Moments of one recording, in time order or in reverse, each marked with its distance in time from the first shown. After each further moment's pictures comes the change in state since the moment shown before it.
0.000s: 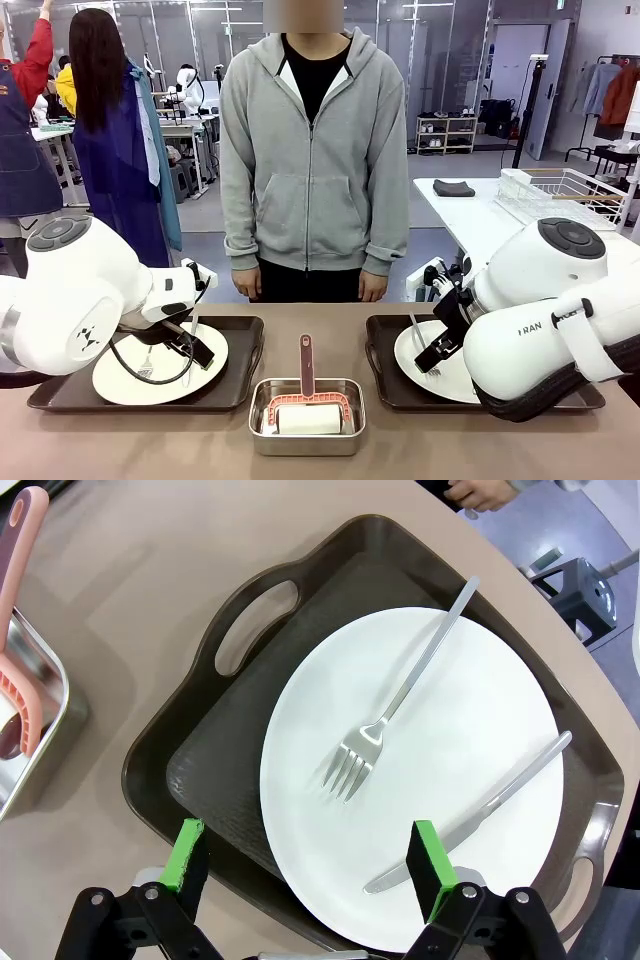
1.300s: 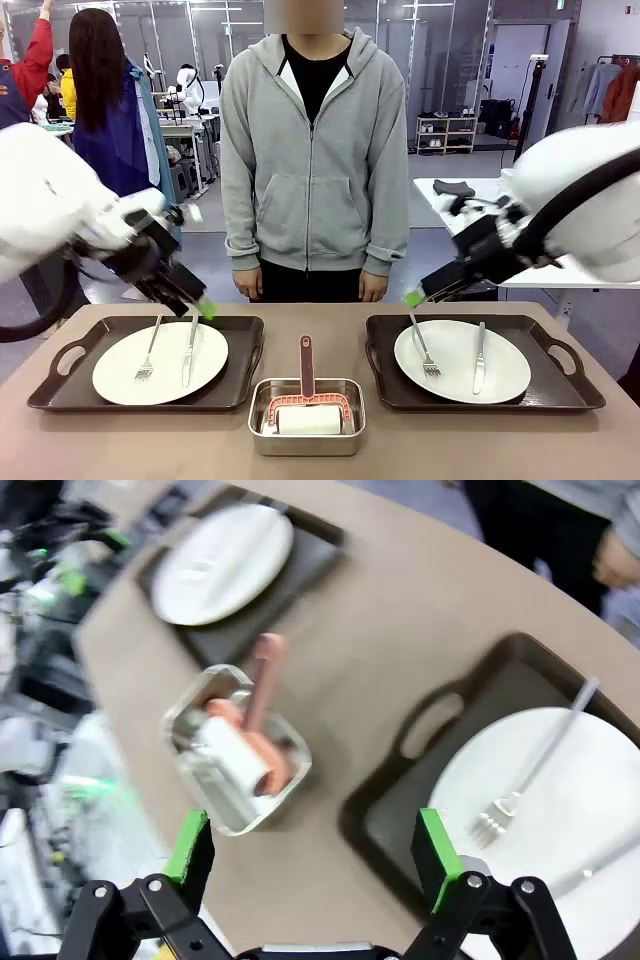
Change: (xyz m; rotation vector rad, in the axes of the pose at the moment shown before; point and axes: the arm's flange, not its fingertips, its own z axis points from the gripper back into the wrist) left arm 0.046 0.056 0.094 -0.579 0.006 0.135; right arm 0.037 -0.065 0.083 0.616 -0.196 -0.165
